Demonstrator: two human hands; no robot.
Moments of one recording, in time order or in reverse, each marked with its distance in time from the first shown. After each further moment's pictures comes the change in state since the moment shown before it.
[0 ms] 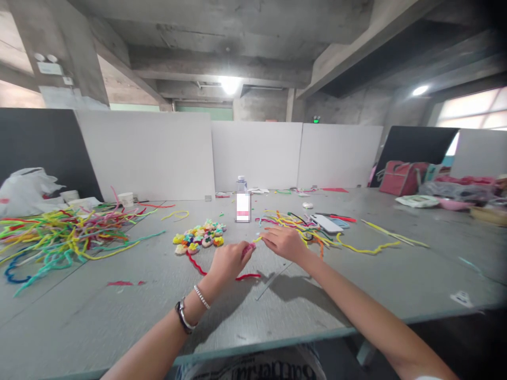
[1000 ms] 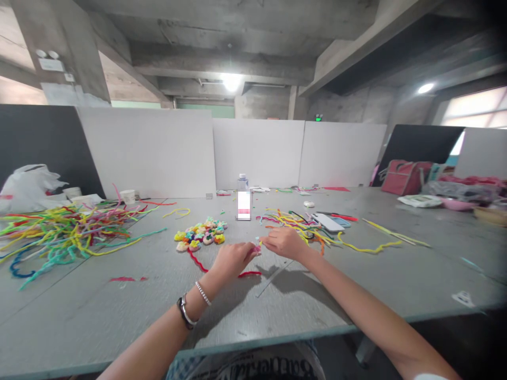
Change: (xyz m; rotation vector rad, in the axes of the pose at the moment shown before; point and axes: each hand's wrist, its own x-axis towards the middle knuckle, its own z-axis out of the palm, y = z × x) left_hand 0.001 -0.001 0.001 -0.042 -0.054 0.140; right_hand -0.002 0.003 0.003 -0.030 -0.003 -0.176
